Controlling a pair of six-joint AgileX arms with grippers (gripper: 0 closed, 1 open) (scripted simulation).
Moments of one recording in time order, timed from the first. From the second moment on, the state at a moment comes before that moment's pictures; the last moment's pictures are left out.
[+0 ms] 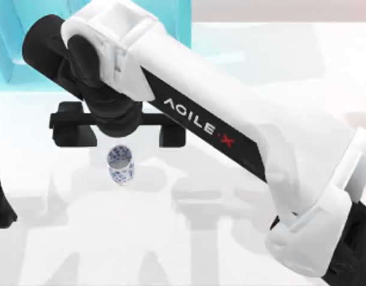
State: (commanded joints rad) left arm 0.00 0.00 0.00 0.00 0.00 0.00; right arm 0.96 2.69 2.90 -1.61 0.26 0.96
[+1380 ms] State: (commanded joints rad) left arm 0.00 0.00 0.00 0.00 0.00 0.00; right arm 0.91 3.13 3.41 -1.67 0.26 0.91
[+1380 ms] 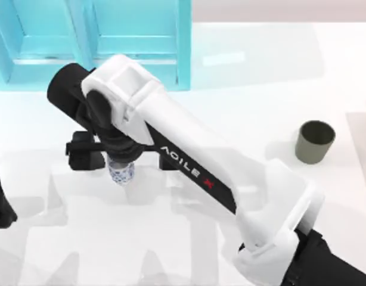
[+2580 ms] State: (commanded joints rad) left arm 0.00 0.00 0.00 0.00 0.00 0.00; right arm 0.91 3.13 3.41 -1.67 0.26 0.91
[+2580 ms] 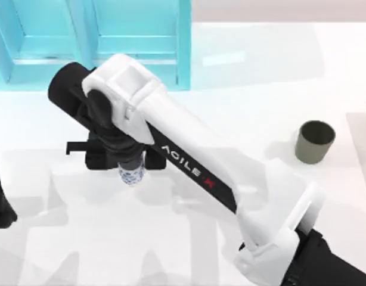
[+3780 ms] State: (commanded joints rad) left arm 0.00 0.00 0.00 0.00 0.00 0.00; right arm 0.80 2.30 2.15 -1.23 0.22 0.80
